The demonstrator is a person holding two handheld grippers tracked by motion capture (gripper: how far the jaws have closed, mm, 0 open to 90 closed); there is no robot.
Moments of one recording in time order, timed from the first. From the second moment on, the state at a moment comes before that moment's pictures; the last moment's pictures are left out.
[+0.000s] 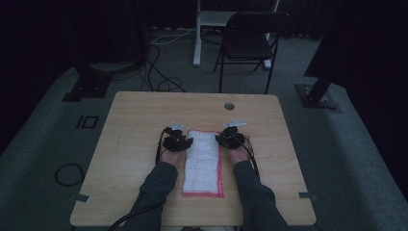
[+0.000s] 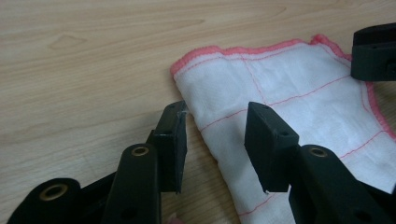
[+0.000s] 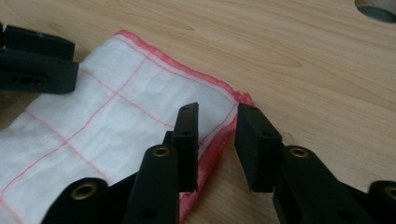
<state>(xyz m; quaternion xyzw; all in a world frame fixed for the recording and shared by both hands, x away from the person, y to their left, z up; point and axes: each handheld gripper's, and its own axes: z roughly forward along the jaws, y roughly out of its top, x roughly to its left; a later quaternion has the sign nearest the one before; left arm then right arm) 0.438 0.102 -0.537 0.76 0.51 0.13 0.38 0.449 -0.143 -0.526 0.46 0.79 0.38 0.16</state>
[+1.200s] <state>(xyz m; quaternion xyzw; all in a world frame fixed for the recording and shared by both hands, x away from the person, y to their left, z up) 0.448 0.102 -0.535 0.77 0.52 0.12 0.36 0.459 -0.126 -0.535 0.48 0.80 0.34 0.16</state>
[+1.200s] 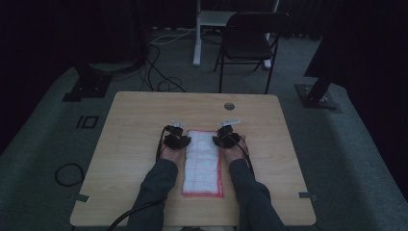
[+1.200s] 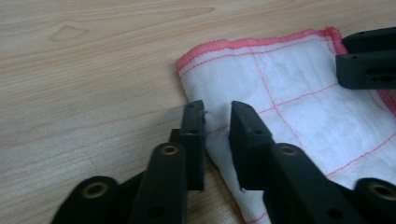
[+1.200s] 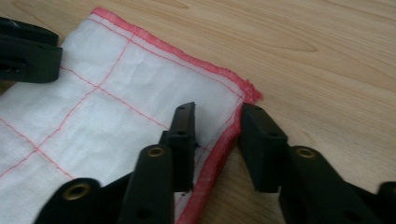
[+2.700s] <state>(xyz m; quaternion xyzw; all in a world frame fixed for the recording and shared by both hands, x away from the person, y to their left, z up) 0.441 0.104 -0.480 0.76 0.48 0.14 0.42 0.451 -0.138 -0.490 0.44 0.78 0.41 0.18</state>
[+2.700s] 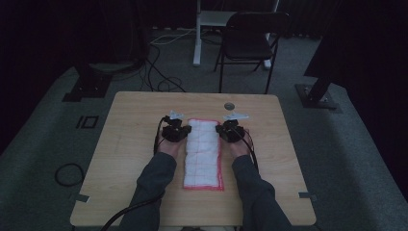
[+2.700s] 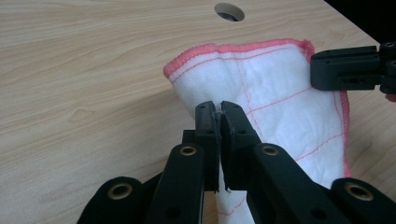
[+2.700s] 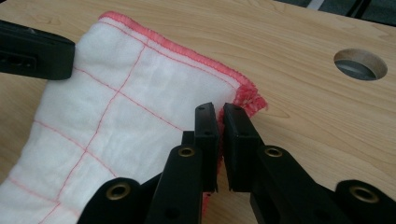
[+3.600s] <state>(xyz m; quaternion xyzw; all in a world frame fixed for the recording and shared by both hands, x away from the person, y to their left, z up) 0.400 0.117 -0.466 0.77 0.45 0.15 0.44 0.410 -0.140 -0.474 0.38 0.79 0.44 0.19</state>
